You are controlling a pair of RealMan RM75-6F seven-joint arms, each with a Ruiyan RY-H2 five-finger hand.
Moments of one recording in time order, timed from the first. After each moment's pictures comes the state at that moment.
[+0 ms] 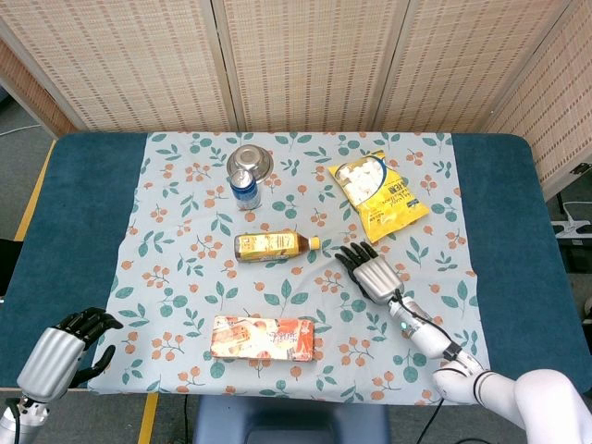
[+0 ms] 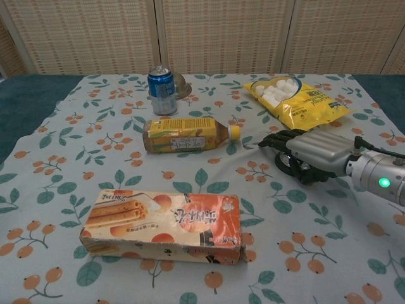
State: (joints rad) left arm -0.14 -1.17 0.08 -1.51 1.83 1.62 -0.05; right arm 0.68 -1.77 0.04 -0.89 -1.49 0.87 -0.04
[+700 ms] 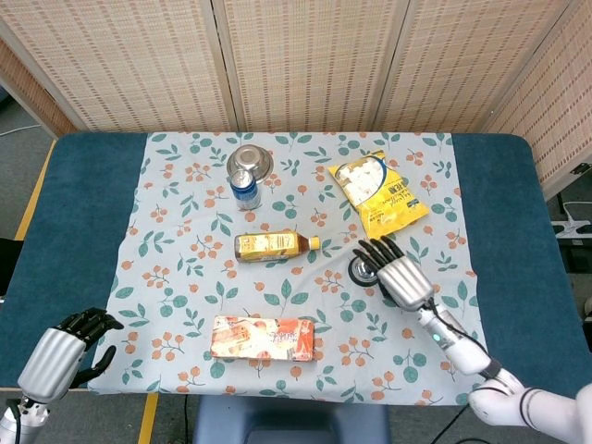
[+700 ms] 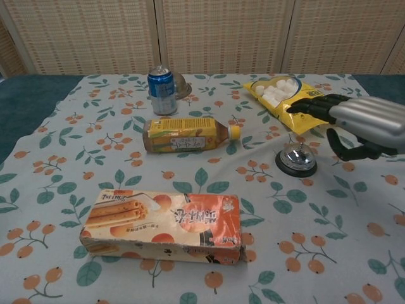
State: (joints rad) left arm -0.13 -1.17 0.08 -1.51 1.83 1.61 -0.04; right arm 0.56 -1.48 0.00 -1.24 -1.56 1.16 -0.11
